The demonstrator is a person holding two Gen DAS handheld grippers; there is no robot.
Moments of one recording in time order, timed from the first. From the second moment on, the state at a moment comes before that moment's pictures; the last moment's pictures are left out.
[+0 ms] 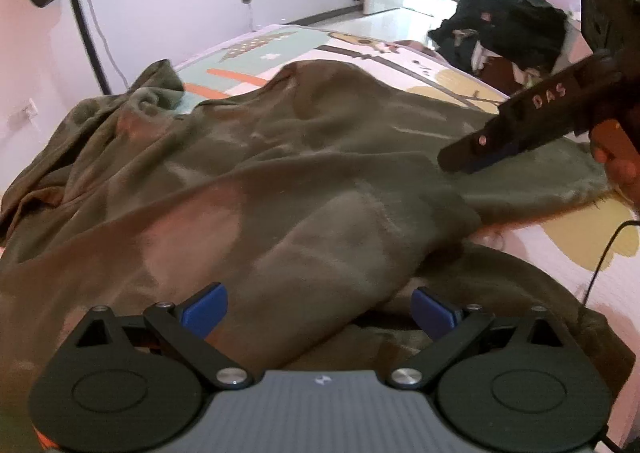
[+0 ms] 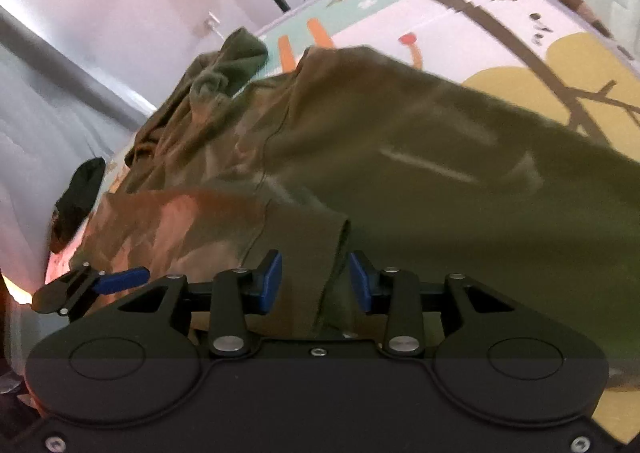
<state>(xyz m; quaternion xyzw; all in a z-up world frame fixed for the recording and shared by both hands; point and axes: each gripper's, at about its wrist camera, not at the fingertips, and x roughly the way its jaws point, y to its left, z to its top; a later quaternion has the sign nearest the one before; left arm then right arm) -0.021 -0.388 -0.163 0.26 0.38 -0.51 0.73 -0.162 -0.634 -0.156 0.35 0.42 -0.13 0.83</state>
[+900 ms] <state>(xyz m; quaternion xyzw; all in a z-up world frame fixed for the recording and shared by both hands) -0.048 -0.437 -0.189 0.30 0.31 -0.54 0.72 -0.163 -0.641 -0.191 0.44 0.40 -0.13 0.79</state>
